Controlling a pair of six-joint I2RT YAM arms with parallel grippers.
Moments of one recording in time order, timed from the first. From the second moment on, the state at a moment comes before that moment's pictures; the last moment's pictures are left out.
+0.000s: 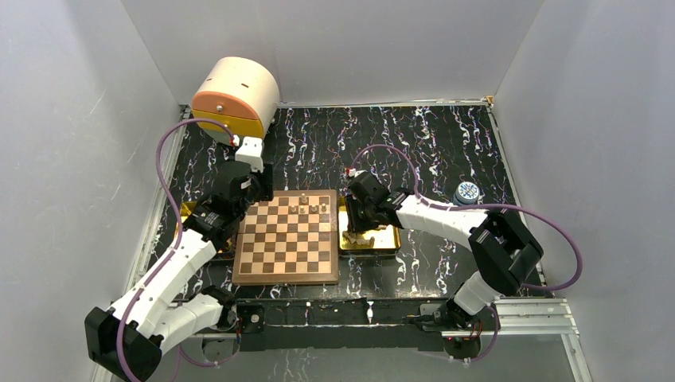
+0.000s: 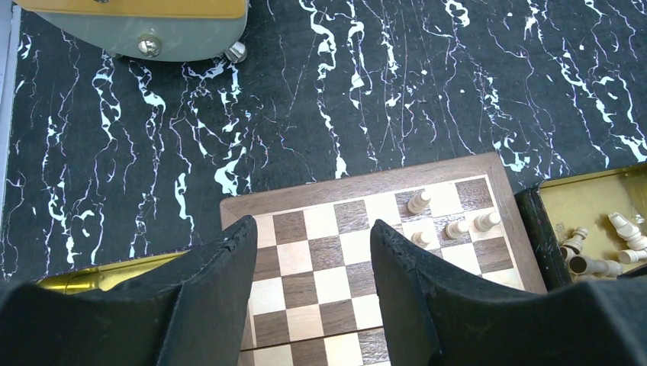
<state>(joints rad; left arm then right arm) -0.47 0.96 0.82 -0.31 -0.31 -0.08 0.85 1.56 0.97 -0.40 0.01 0.52</state>
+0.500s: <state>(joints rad) -0.47 0.93 0.81 -0.30 -0.33 -0.07 0.91 1.63 0.99 -0.42 0.09 0.52</state>
